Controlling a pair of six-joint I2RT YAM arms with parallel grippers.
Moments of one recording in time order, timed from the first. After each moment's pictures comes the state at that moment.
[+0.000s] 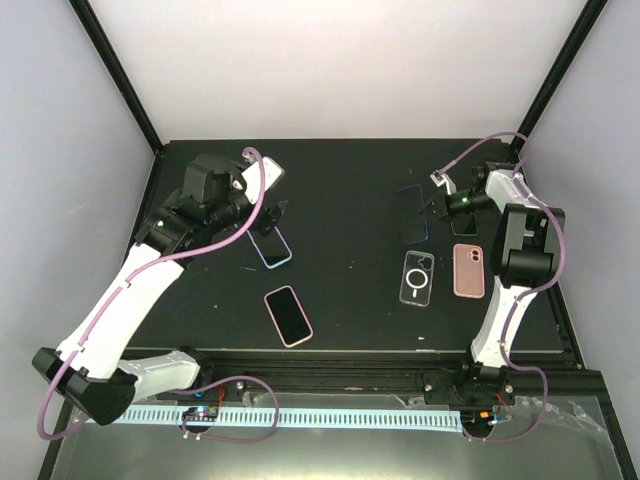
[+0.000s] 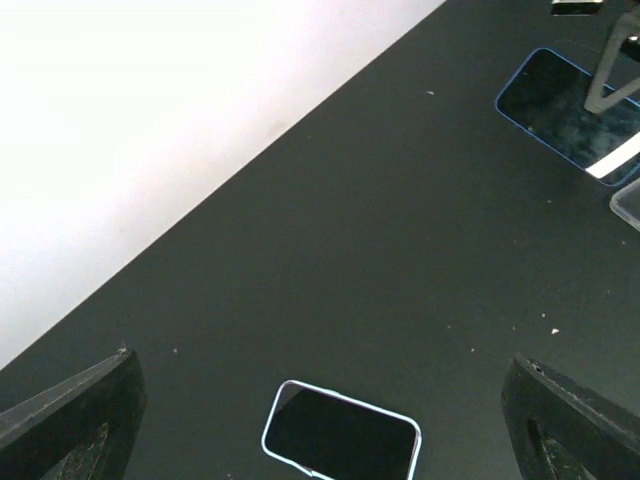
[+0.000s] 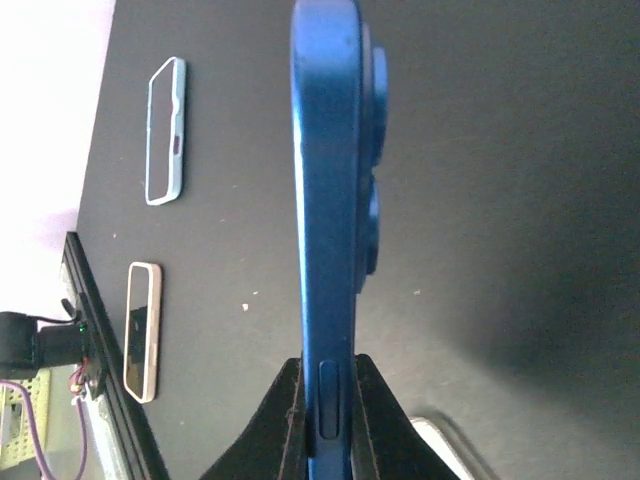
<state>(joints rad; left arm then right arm) -0.49 1.16 1.35 -0.70 0.01 0.32 -0.12 2.05 1.57 -1.06 -0.94 -0.43</state>
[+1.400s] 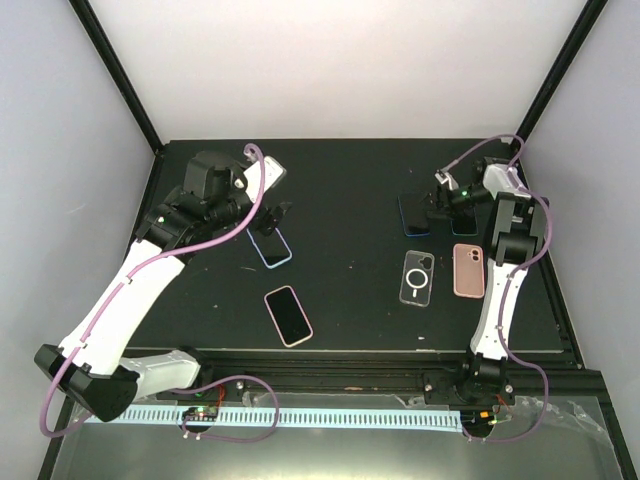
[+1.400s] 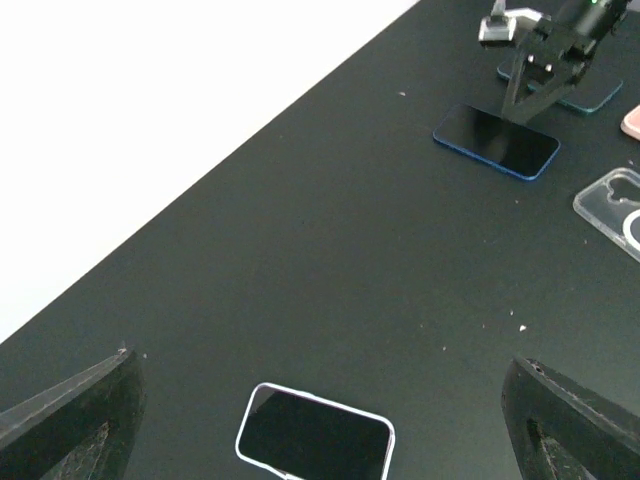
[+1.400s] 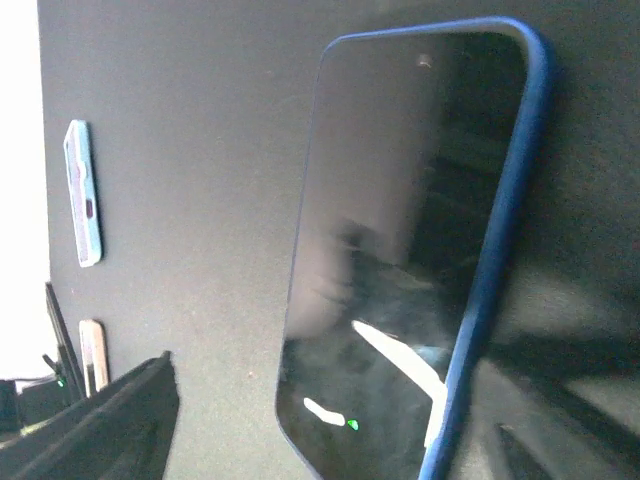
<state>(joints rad) -0.48 1.18 1.37 -0.72 0.08 0.30 -0.17 2.44 1.95 -1.13 -0.89 -0.35</state>
